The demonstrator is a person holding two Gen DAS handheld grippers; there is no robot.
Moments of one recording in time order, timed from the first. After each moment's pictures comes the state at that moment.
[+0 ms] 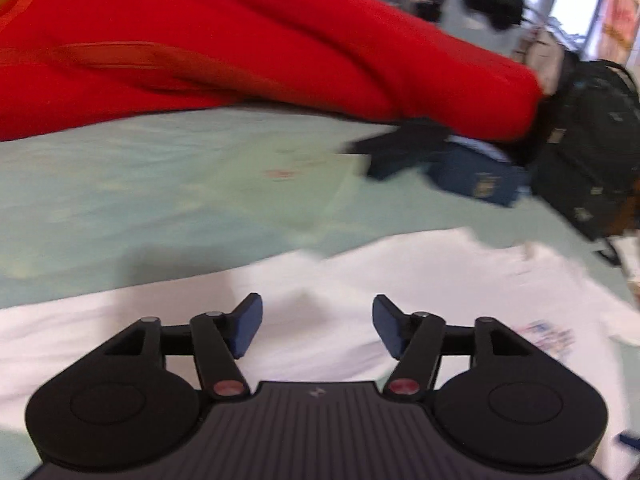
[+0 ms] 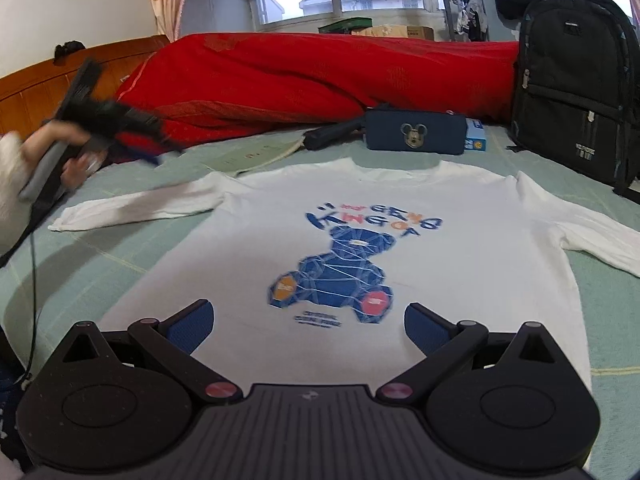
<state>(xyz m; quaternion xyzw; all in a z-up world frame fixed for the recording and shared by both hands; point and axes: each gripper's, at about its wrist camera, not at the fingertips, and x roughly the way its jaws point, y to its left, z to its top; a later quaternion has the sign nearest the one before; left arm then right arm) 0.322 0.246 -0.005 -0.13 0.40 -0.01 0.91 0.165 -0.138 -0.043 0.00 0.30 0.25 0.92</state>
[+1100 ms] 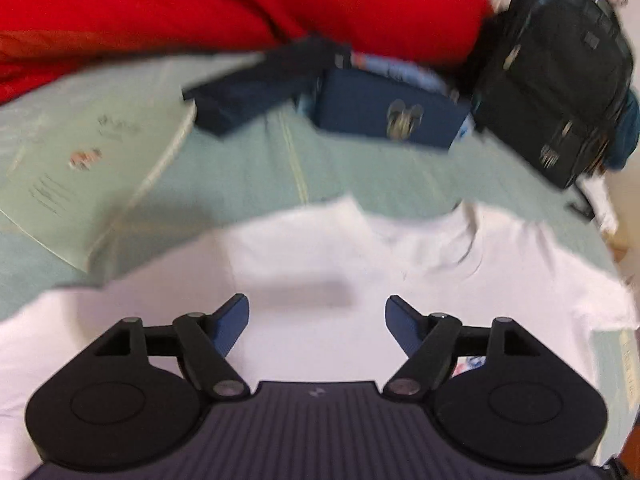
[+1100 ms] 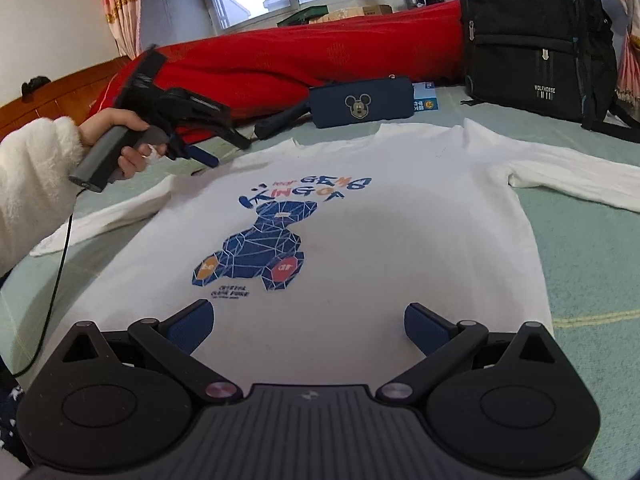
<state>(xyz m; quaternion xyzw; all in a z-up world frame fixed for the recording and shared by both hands) 0.424 0.127 -0.073 -0.08 0.49 -0.07 0.86 0.185 -0.200 -0.076 0.06 0.32 0.23 0.92</state>
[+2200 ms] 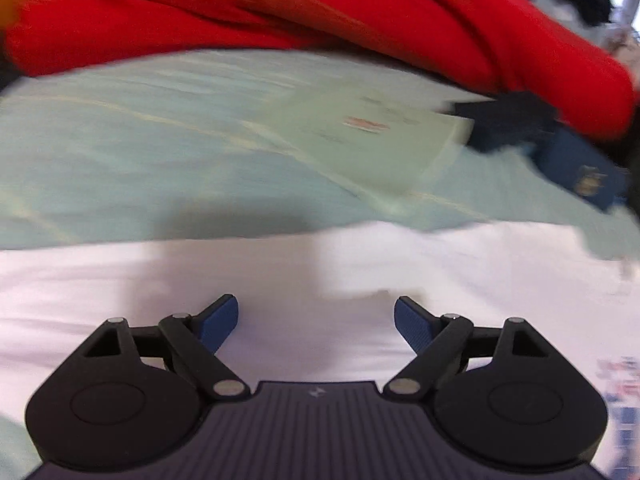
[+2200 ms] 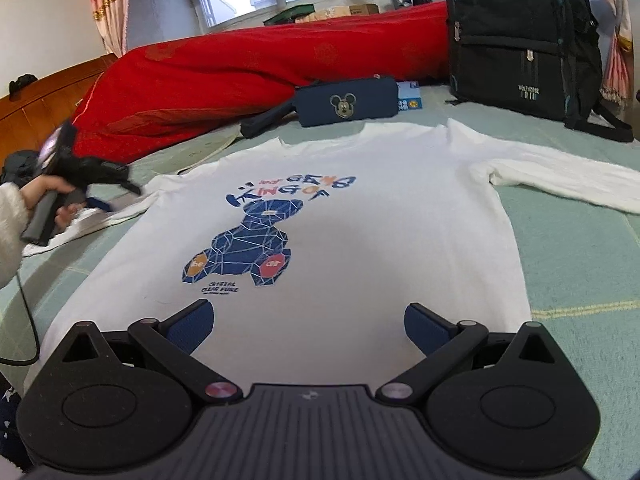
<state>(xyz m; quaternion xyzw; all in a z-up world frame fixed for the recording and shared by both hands) 0.331 0.290 -0.077 -0.14 0.44 0.16 0.87 0.180 -0.202 -0.074 0.06 0.33 0.20 0.92</state>
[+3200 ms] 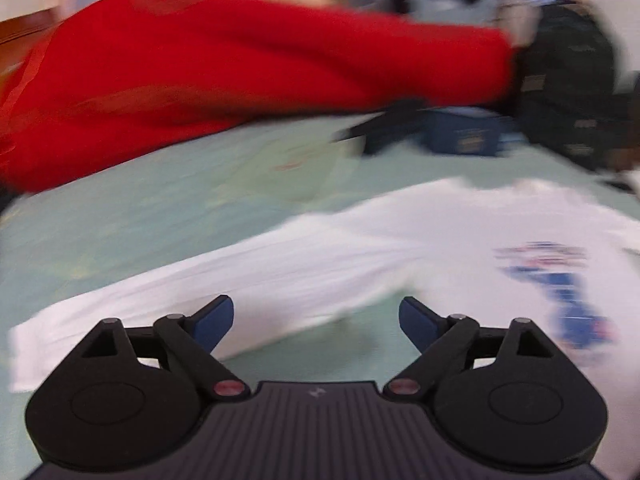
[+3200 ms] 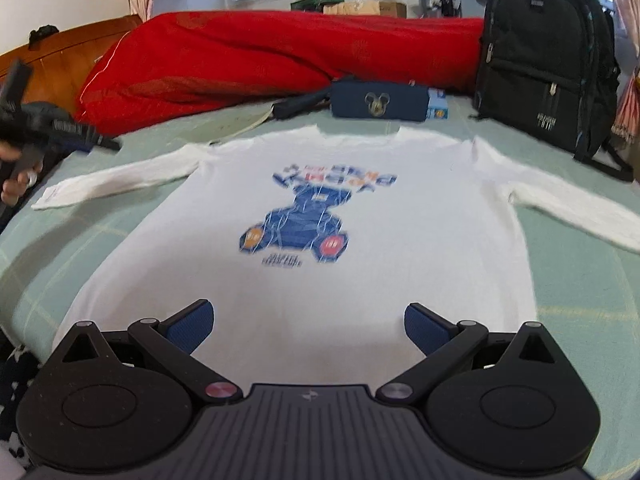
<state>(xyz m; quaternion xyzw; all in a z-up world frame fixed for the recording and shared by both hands) 0.210 0.201 0.004 -0.02 0.36 -0.03 0.93 0.133 -0.166 -0.042 -0.01 0.35 0.21 0.91</state>
